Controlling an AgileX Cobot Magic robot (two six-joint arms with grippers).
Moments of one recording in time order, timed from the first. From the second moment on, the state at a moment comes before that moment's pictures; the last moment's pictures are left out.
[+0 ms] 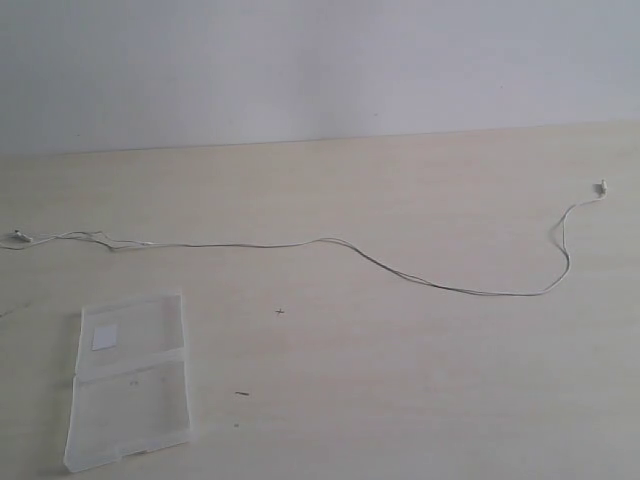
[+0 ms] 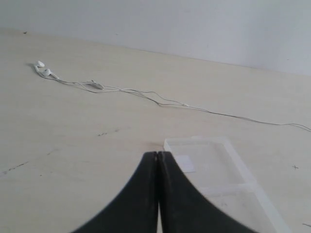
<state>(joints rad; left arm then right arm) 0.17 0.01 0.00 -0.24 0.37 0.01 0.25 0.43 -0.51 0.23 0.07 -0.15</state>
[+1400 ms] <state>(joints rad) 0.17 0.01 0.00 -0.24 0.37 0.02 0.33 2.12 -1.95 0.25 1.10 -1.23</state>
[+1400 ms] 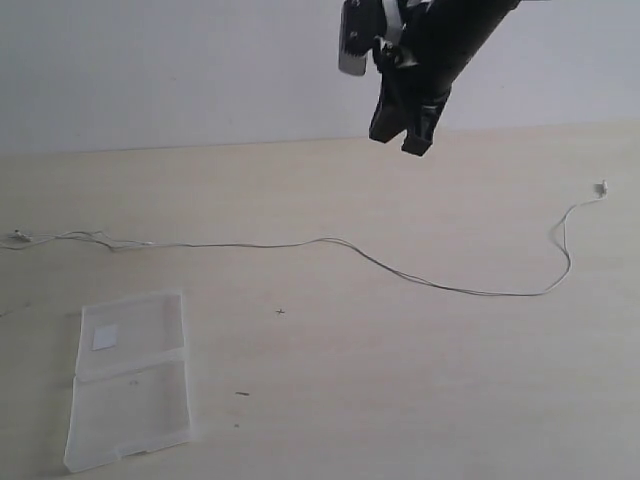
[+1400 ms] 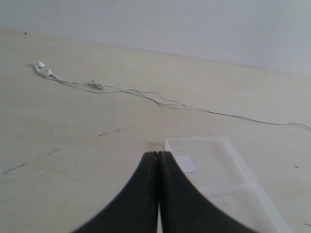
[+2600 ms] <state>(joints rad) 0.17 0.01 0.00 -0.24 0.37 0.02 0.42 2.46 -2.15 0.25 1.07 -0.98</state>
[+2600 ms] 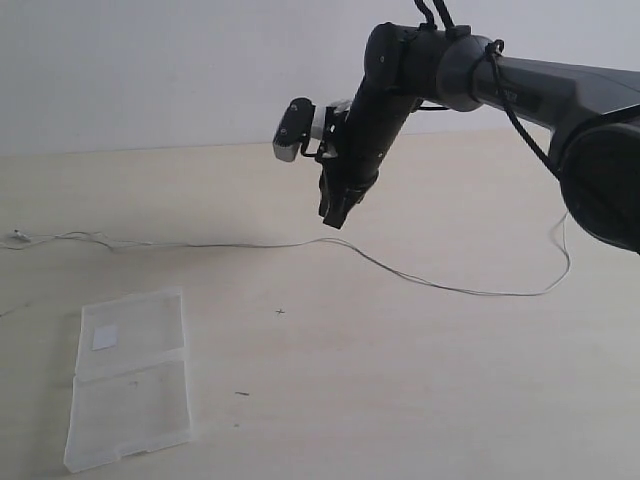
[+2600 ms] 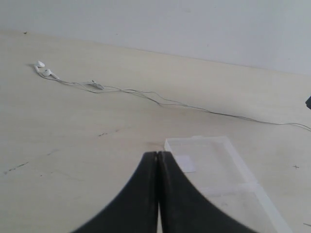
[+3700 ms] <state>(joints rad) 0.17 0.01 0.00 -0.24 0.37 0.02 0.42 2.54 -2.15 0.20 1.07 -0.96</state>
